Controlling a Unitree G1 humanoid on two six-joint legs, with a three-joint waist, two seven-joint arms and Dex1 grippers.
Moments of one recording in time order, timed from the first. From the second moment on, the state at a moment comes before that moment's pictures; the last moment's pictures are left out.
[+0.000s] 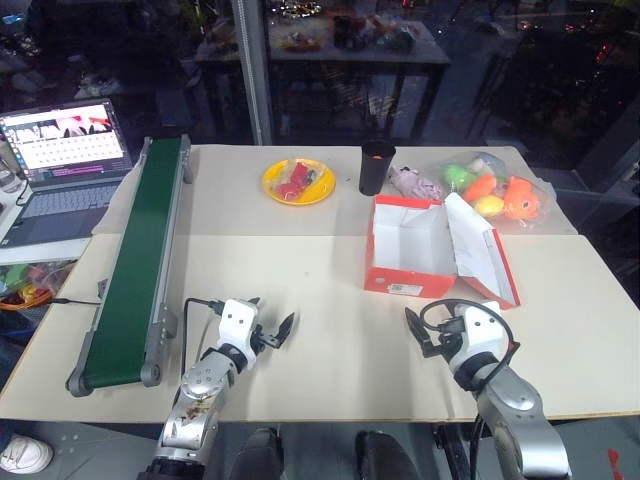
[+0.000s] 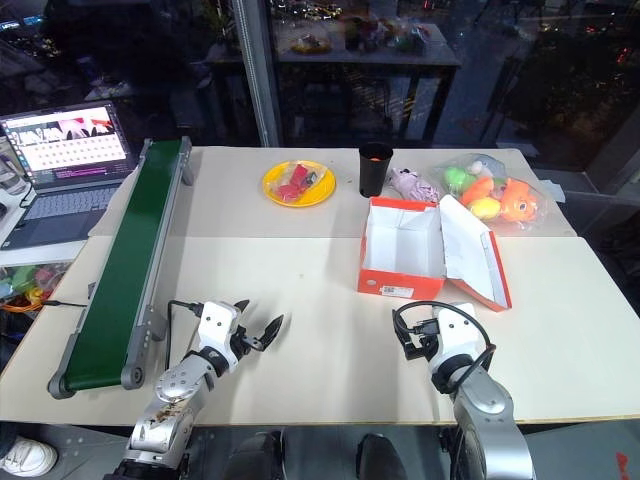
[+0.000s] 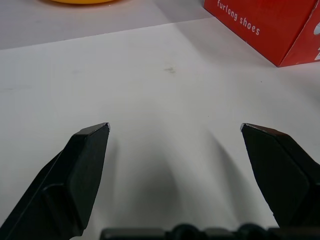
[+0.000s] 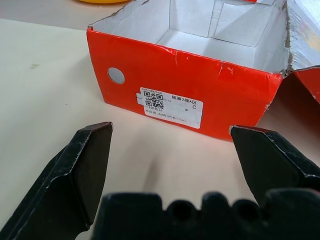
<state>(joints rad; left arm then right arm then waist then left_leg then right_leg) 0.00 0.21 -0.05 -0.05 -0.12 0.14 -0.38 0.13 -0.26 -0.09 -0.36 0.16 0.33 0.28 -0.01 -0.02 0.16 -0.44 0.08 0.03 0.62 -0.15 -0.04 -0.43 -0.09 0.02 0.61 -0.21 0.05</state>
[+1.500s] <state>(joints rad) -0.49 0.41 0.35 -0.12 -0.12 0.59 -0.07 -0.62 -0.29 0.08 -0.15 0.40 0.64 0.55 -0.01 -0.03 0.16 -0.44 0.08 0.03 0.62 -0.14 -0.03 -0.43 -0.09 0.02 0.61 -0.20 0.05</state>
